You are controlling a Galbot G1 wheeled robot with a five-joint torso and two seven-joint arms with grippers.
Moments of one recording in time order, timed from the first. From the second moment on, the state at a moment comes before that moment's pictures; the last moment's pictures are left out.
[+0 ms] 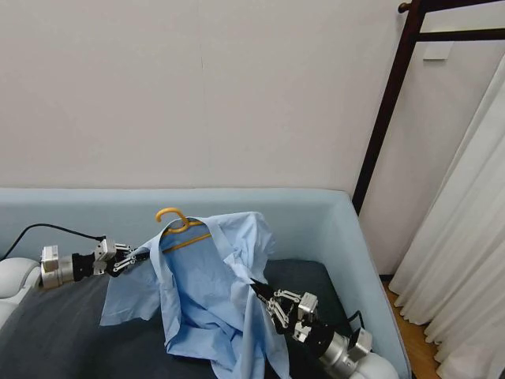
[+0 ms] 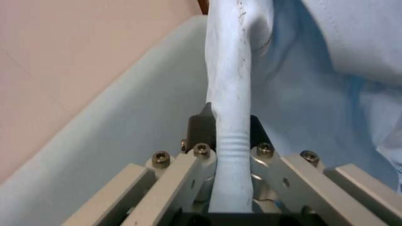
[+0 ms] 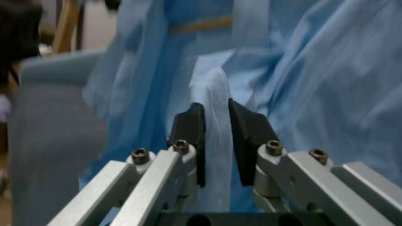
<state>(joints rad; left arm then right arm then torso) 0.75 -0.62 -0.44 -1.32 -0.57 -0.22 1.16 -1.14 1.02 0.09 1.78 0.24 0.33 -0.41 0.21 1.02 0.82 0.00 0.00</state>
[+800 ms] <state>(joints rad) 0.82 -0.52 -0.47 -1.56 -0.66 -0.08 1.02 -1.05 1.03 -0.01 1.94 0.42 0.53 -0.17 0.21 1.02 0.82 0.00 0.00</state>
